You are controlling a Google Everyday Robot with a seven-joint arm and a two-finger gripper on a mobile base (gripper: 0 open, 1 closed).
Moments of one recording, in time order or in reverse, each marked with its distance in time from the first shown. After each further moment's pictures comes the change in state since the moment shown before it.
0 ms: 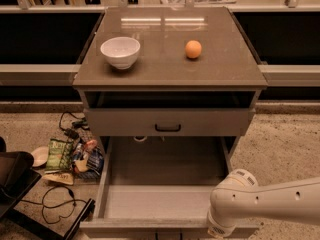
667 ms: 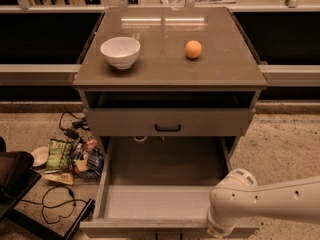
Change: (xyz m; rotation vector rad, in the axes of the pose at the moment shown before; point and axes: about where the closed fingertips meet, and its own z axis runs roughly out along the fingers) arm -0.002 -0.002 0.000 0.000 0.000 0.000
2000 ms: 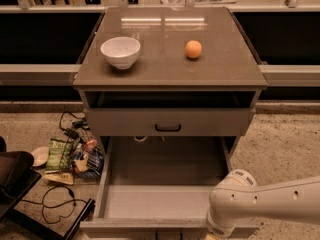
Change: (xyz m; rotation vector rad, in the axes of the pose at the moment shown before) arm -0.001 0.000 0.000 -0.001 0.001 0.000
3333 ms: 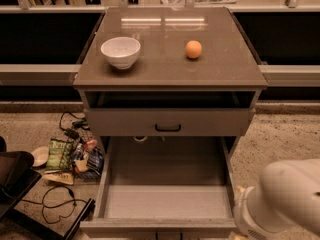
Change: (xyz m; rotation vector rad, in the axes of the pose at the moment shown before) arm 0.014 0.060 -0.200 0.059 -0.188 -0.045
